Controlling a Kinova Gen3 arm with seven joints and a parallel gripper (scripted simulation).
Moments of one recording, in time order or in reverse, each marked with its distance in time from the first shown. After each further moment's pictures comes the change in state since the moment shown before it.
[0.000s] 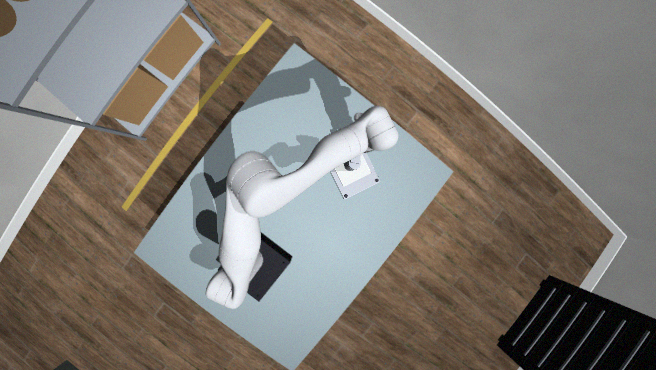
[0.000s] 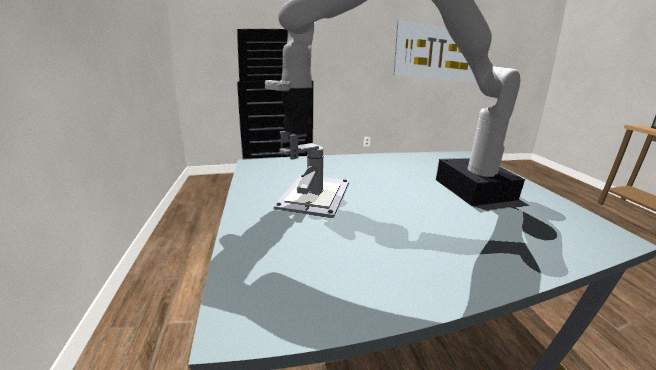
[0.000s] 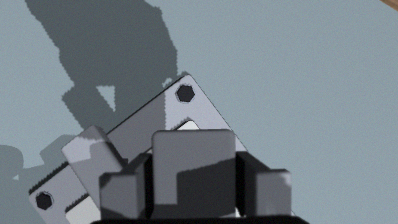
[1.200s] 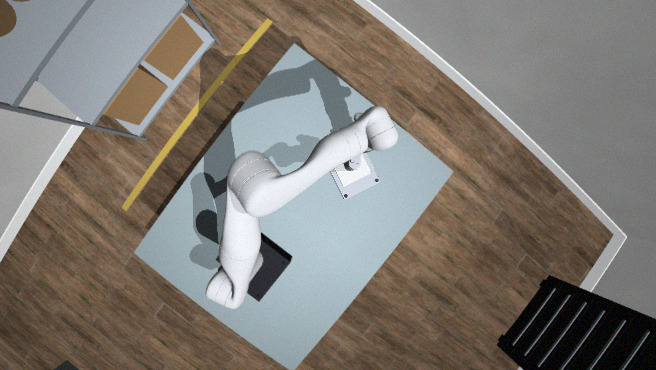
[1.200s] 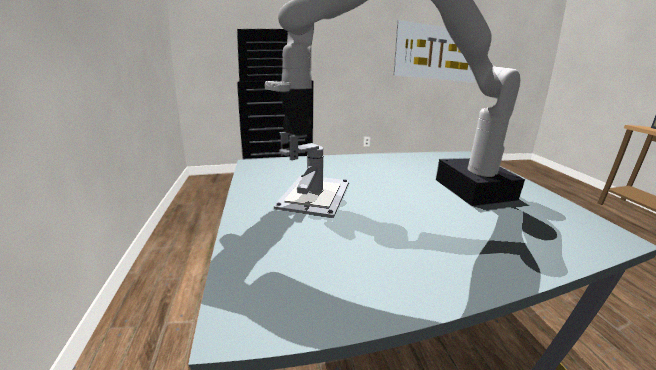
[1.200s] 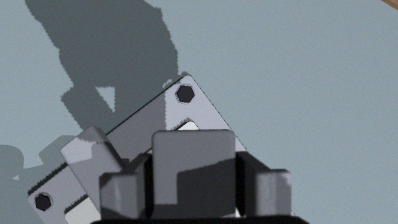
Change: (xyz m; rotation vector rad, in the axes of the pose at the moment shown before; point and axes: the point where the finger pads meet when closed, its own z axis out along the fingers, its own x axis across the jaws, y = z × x) arm 0.000 0.000 0.002 0.000 0.000 0.000
